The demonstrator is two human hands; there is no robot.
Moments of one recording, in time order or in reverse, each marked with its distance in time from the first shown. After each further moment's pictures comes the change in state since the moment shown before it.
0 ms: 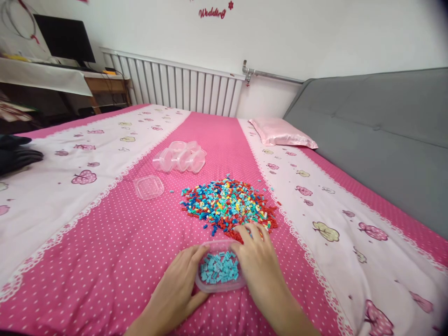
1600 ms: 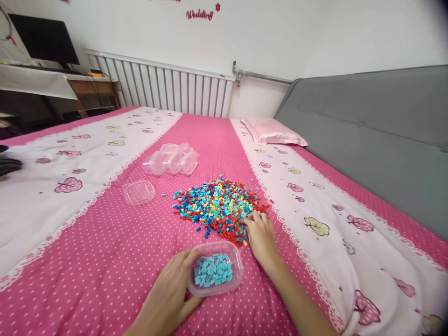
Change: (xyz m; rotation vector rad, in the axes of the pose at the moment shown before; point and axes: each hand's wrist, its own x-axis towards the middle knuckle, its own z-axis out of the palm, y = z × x) left_hand -0.003 -0.009 0.004 0.035 -0.004 0.007; right_hand 0.023 0.071 0.061 0.030 -0.067 0.346
